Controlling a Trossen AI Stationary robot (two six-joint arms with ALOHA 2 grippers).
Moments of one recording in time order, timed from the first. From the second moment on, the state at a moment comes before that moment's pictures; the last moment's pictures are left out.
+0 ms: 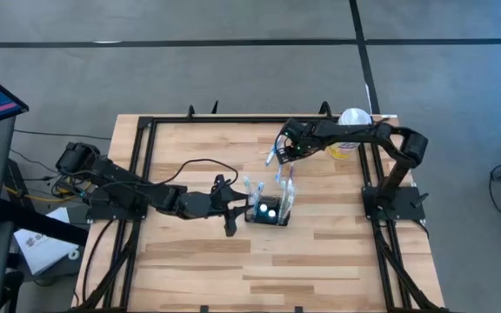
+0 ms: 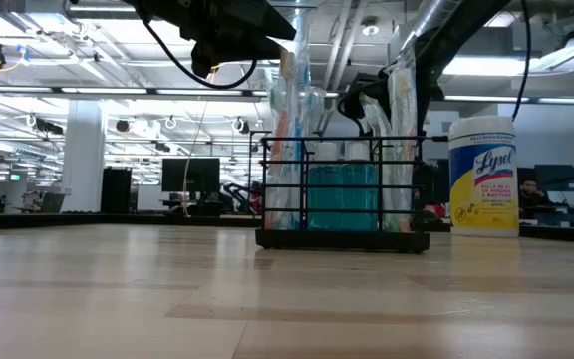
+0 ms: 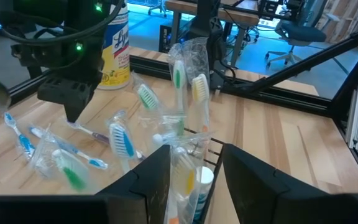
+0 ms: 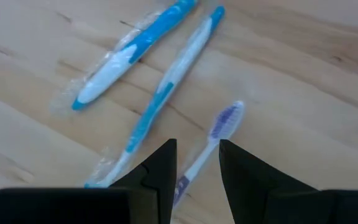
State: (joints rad) left arm -0.31 1.46 0.81 0.34 -0.54 -0.30; right arm -0.48 1.73 1.08 -0.58 0.05 0.65
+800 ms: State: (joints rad) left arm -0.31 1.46 0.81 0.34 -0.54 -0.30; right arm -0.49 1.73 0.97 -0.46 0.00 0.67
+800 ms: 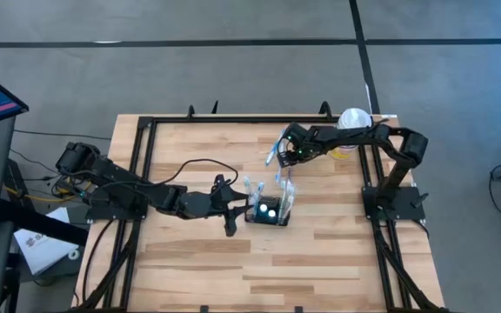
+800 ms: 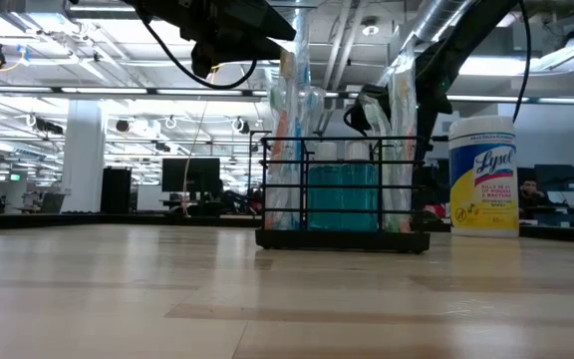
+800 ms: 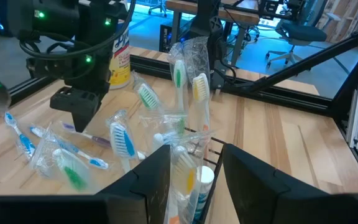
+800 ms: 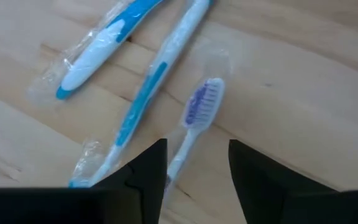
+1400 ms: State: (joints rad) left arm -0.31 1.46 0.80 0.34 -0.55 -0.30; right arm -0.47 1.82 0.97 -0.41 0.03 0.62
